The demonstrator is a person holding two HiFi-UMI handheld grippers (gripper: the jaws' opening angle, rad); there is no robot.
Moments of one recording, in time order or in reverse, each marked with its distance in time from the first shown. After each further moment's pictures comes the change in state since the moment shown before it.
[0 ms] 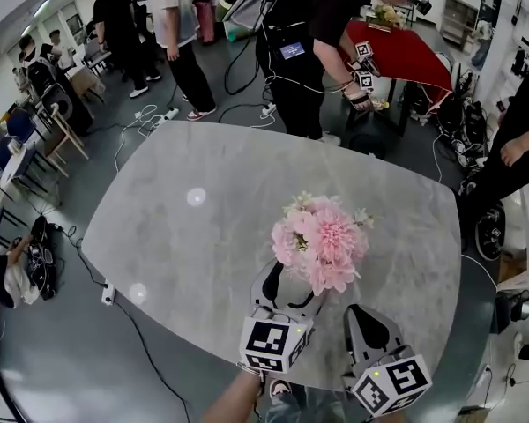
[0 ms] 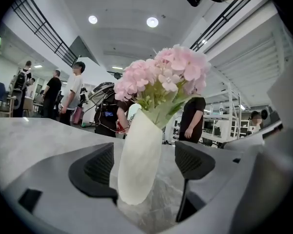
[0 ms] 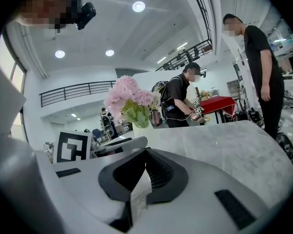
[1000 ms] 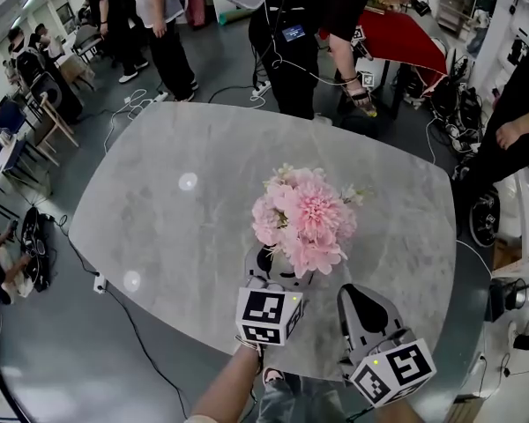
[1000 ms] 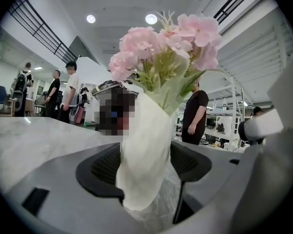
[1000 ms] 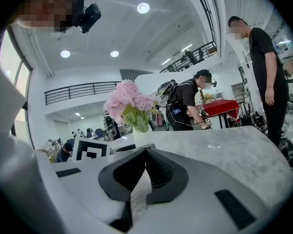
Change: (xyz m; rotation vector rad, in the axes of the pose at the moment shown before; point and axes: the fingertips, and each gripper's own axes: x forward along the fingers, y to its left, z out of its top) left arm 0.028 0.007 -0.015 0.016 0.024 0.035; right arm -0.002 -0.003 0.013 -0.043 -0.016 0.036
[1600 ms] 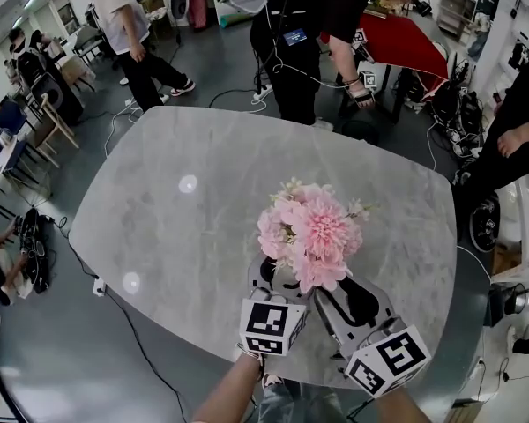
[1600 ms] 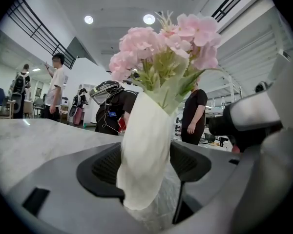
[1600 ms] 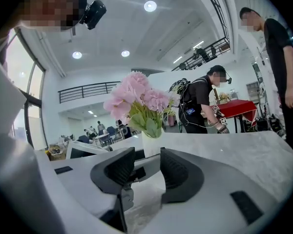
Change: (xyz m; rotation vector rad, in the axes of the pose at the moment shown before) left arm -0.002 -0.002 0.000 0.016 0.002 -0.012; right arm 0.037 0.020 0.010 -0.061 0.008 0.148
